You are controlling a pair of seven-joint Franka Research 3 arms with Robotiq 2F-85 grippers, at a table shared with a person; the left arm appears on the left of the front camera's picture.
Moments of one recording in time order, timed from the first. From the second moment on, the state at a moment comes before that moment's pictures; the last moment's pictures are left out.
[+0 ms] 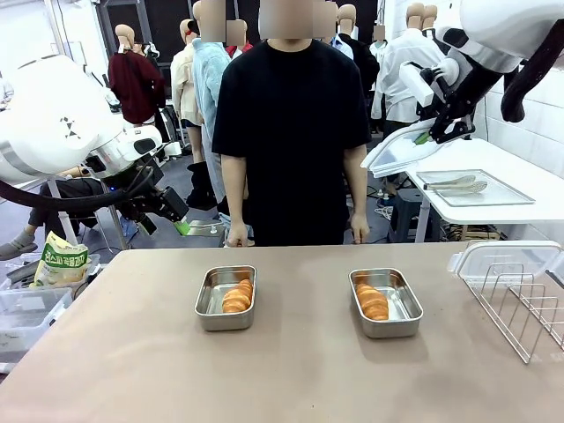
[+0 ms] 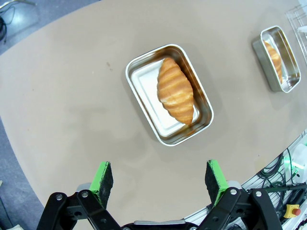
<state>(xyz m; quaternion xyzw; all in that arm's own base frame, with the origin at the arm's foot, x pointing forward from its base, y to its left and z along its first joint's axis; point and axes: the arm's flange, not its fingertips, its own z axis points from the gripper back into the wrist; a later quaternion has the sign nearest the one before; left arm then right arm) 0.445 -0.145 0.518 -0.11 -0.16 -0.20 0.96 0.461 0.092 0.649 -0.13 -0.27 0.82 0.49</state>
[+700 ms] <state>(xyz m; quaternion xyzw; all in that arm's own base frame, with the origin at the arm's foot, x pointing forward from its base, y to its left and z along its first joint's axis) 0.445 -0.145 0.518 -0.11 -0.16 -0.20 0.96 0.461 0.092 0.649 -0.13 -0.27 0.82 0.49</state>
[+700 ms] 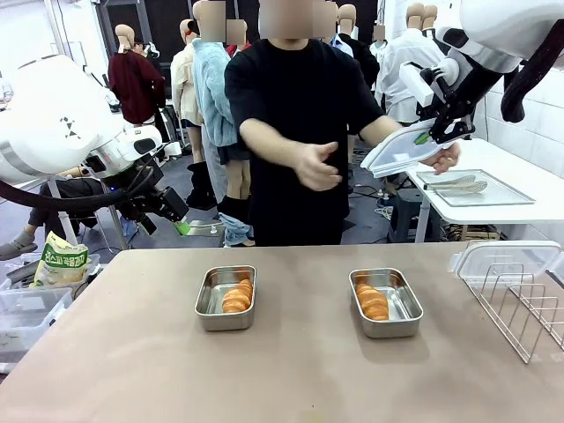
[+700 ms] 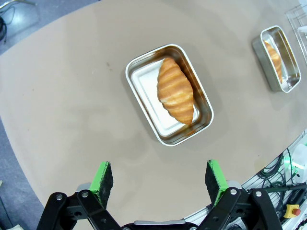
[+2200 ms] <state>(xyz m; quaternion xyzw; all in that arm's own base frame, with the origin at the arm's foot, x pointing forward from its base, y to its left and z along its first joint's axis) 0.445 -0.145 0.518 -0.11 -0.16 -0.20 0.96 0.462 0.094 0.650 -0.14 -0.28 0.82 0.49</state>
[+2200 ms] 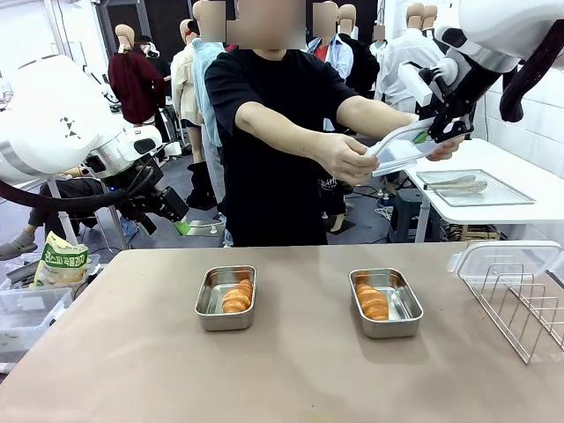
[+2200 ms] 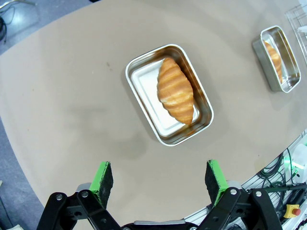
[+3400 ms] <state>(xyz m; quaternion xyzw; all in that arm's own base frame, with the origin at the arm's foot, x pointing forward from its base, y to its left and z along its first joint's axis) 0.445 -0.145 0.518 -0.11 -0.16 -0.20 0.96 0.459 0.098 0.655 -0.14 -0.28 0.82 0.48</state>
